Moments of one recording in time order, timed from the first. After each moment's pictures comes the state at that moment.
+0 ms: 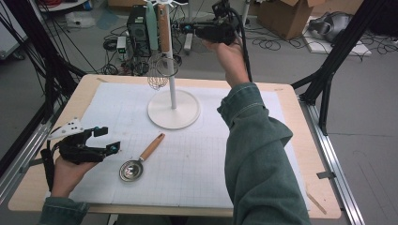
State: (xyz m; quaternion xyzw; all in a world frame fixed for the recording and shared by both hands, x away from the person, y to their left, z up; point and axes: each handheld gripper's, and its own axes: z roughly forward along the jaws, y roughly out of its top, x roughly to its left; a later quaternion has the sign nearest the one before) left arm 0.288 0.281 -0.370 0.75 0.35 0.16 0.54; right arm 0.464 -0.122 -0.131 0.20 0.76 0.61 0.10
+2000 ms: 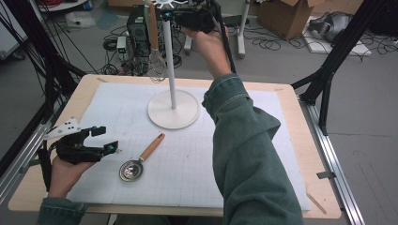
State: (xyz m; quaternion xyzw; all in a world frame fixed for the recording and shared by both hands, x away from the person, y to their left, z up) left arm 0.287 0.285 -0.368 0.75 0.35 0.16 0.54; right arm 0.462 -0.077 -0.107 0.19 0.77 0.60 0.13
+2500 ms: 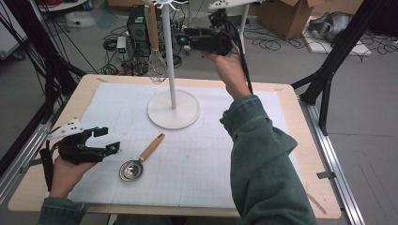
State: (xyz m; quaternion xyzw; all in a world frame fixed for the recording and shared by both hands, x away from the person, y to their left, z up) left arm 0.288 0.280 -0.370 0.75 0.35 0.16 0.54; right arm 0.448 -0.120 -0.150 0.22 0.76 0.60 0.11
